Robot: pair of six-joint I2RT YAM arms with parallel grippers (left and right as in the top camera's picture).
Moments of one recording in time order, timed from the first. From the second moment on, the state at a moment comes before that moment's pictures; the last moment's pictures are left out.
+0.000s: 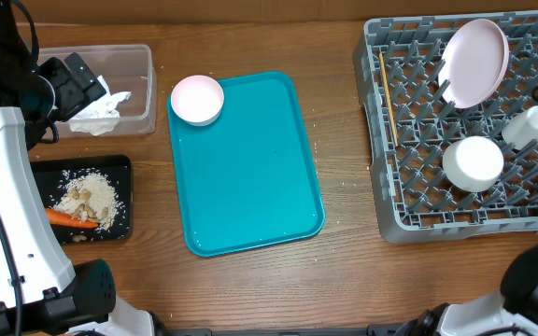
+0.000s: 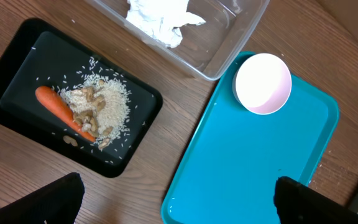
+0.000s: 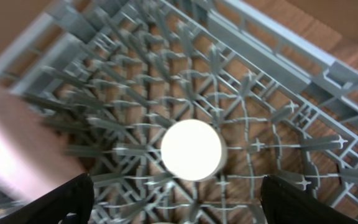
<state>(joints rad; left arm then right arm) 0.23 1.76 2.30 -1.69 0.02 -0.45 -0.58 1.75 1.63 -0.76 -0.04 0.26</state>
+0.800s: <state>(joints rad) 0.23 1.76 2.30 -1.69 0.02 -0.45 0.52 1.96 1.64 -0.13 -0.31 0.31</state>
